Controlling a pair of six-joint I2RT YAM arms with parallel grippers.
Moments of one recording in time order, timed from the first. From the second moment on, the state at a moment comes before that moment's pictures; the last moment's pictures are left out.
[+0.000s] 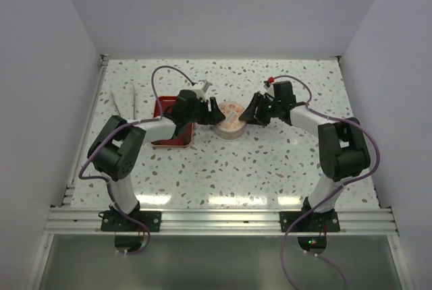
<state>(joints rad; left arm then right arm) -0.52 1.82 0.97 0.36 0.25 -0.49 0.26 1.76 1.05 -0.10 -0.53 0.63</state>
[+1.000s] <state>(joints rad) -0.53 1.84 1.04 0.26 0.22 -0.45 0.27 1.77 1.13 -0.16 -0.46 0.58</state>
